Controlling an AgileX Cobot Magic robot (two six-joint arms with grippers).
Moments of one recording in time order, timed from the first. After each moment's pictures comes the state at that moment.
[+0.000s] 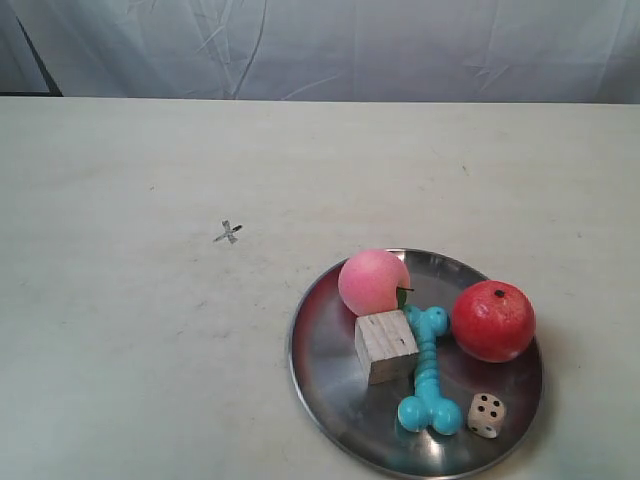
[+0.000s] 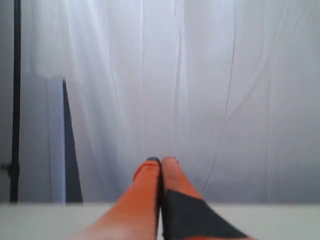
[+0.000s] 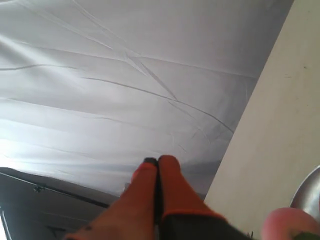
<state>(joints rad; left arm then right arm) -0.04 0.16 0.00 0.04 -0.35 -0.07 0.01 0.01 0.00 1.29 0.08 0.08</state>
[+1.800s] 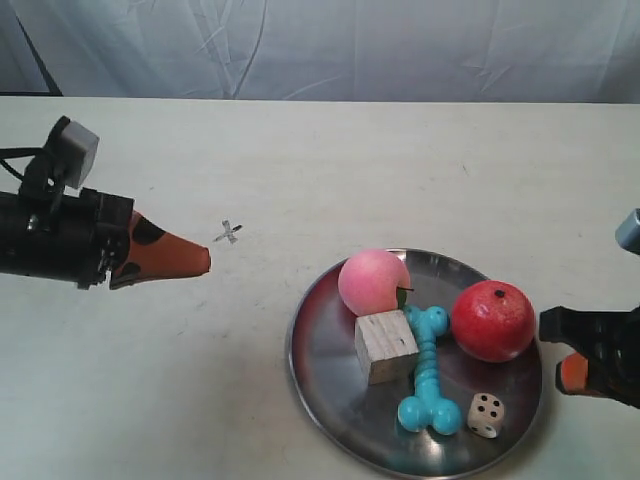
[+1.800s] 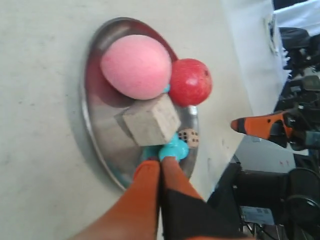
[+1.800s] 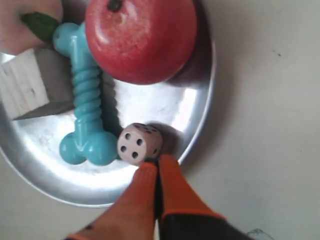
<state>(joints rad) -0.04 1.56 -0.62 -1.42 1.09 1.17 0.01 1.02 -0.41 0.45 0.73 0.02</state>
